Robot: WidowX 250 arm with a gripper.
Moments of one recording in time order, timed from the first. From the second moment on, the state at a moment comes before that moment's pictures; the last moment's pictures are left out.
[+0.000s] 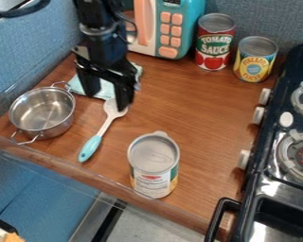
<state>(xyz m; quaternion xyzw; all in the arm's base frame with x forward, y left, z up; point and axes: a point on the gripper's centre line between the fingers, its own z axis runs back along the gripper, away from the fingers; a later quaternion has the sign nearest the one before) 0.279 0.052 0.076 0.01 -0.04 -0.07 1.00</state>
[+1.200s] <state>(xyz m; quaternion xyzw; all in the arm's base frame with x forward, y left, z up) 0.197 -0.026 0.020 0.05 0.06 -0.04 1.00</state>
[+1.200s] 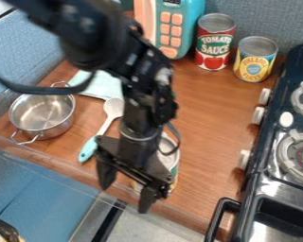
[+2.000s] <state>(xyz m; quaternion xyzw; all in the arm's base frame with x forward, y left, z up) 0.305 -0.033 0.016 0.04 0.07 0.05 1.00</state>
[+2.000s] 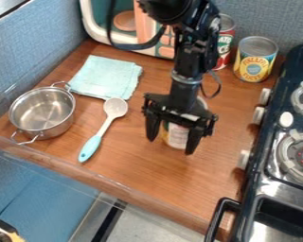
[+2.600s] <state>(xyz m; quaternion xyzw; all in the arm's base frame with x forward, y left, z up) 0.385 -0.031 0.016 0.05 0.05 0.08 0.99</state>
